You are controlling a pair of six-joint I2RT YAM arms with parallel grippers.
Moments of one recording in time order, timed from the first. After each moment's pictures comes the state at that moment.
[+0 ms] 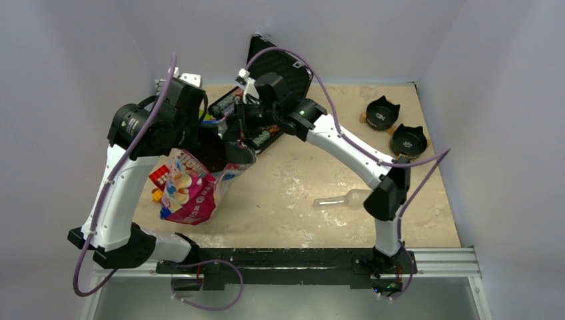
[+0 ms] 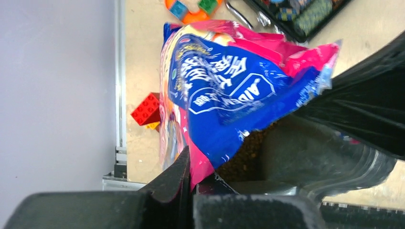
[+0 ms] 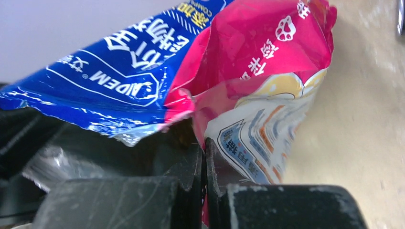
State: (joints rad) left arm -0.55 1.37 2.07 -1.62 -0.55 -0.33; right arm 0.88 1.99 2.17 -0.64 -0.41 0.67
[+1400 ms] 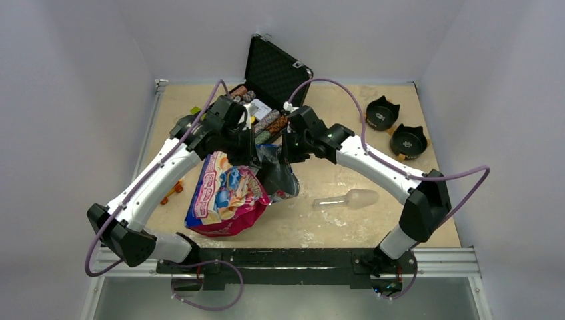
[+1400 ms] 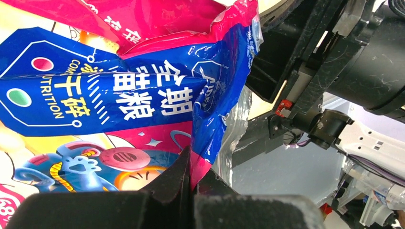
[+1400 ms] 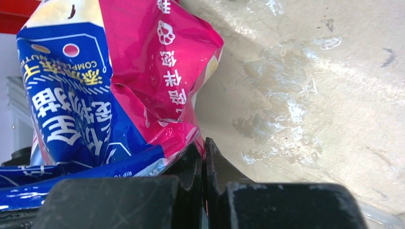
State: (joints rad) left arm -0.60 1.37 1.51 -1.11 0.23 -0.60; right arm 0.76 1.61 1.41 -0.63 -0.09 0.55
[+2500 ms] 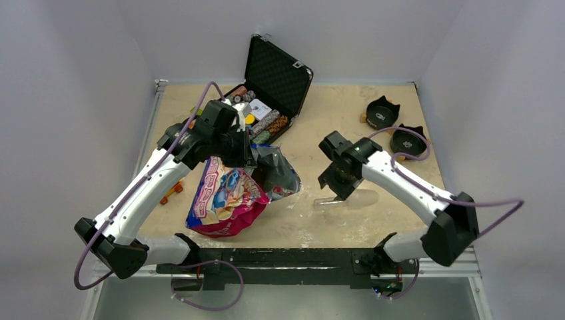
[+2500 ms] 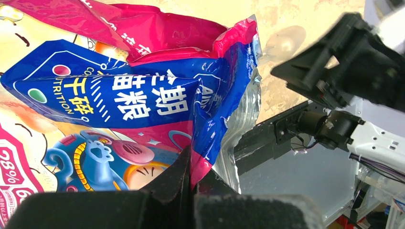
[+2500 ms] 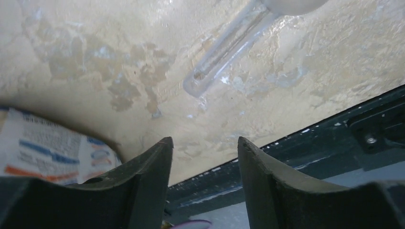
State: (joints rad) left arm -0.61 1.29 1.48 -1.08 0.17 -0.58; right arm 0.68 1.29 1.12 -1.16 0.16 1.40
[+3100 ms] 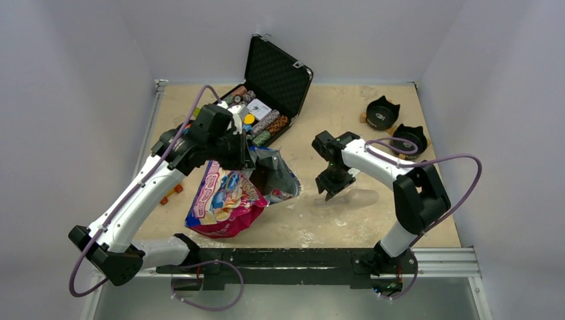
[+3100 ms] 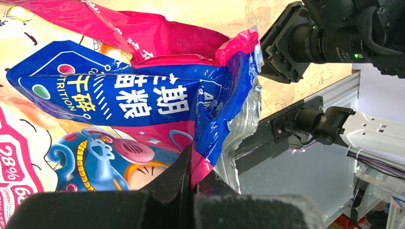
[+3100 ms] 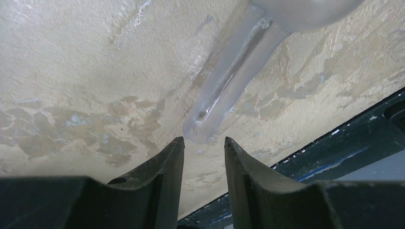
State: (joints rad) left arm -0.61 1.22 1.42 -1.05 0.18 -0.58; right arm 0.59 1.64 1.16 -1.11 0.07 1.56
